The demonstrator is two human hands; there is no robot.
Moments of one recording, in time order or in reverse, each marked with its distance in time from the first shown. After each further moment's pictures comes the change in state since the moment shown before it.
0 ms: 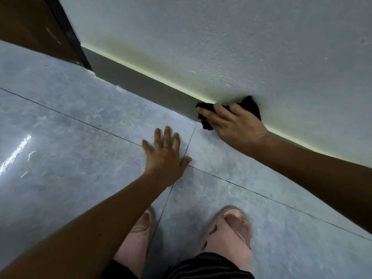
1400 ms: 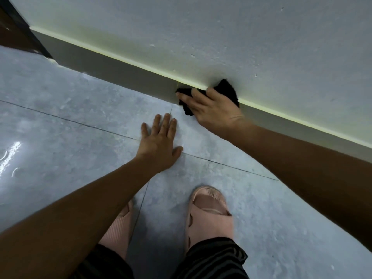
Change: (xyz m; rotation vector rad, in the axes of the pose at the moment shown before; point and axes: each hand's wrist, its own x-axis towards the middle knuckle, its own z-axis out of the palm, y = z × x) left_hand 0.007 0.031 0.009 0.080 0.041 0.187; right_hand -0.012 -0.018 0.021 0.024 -0.082 0.010
